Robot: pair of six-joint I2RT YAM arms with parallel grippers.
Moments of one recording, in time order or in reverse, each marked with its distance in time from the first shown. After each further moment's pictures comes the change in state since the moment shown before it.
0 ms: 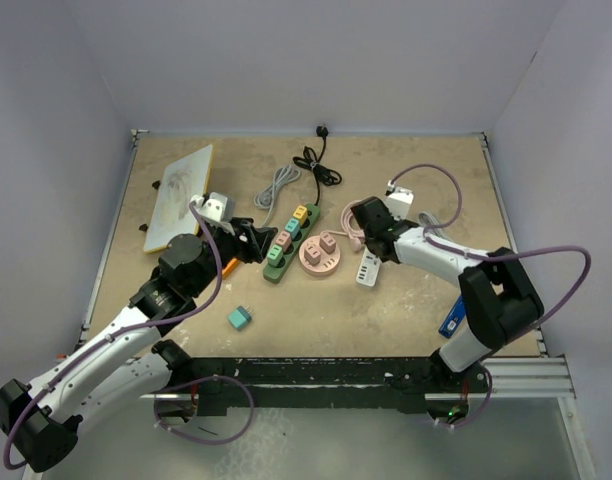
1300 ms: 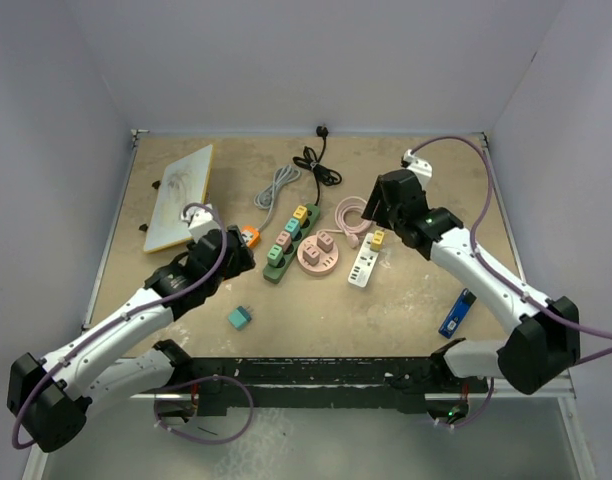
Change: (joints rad) left arm 0.000 0.156 0.081 -0.505 -0.365 -0.505; right arm -0.042 -0.227 0.180 -0.143 -0.191 -0.105
